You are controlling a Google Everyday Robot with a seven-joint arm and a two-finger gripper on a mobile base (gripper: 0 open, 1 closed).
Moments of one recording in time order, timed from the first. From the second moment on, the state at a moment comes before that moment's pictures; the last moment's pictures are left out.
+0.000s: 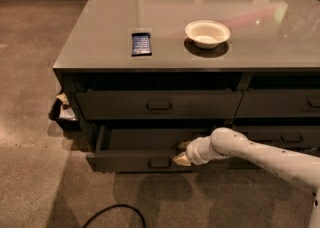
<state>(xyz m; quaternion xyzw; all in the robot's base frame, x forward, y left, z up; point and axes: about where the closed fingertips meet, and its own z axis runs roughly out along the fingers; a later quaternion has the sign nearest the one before) 0.574 -0.081 0.430 -0.49 0.80 0.20 0.27</state>
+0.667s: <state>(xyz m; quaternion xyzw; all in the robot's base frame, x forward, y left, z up) 0.575 -0.084 0.434 -0.49 0.80 0.20 0.27</state>
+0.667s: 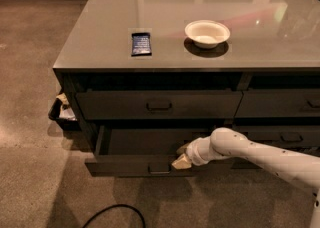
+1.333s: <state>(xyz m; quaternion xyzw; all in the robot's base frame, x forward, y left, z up) 0.576 -0.081 0.432 -0.49 0.80 0.20 0.27</state>
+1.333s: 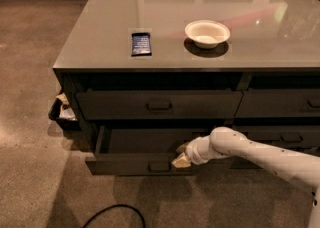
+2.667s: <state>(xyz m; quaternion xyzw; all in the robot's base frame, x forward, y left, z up) 0.540 -0.092 0.437 -0.52 0.80 0.19 0.23</state>
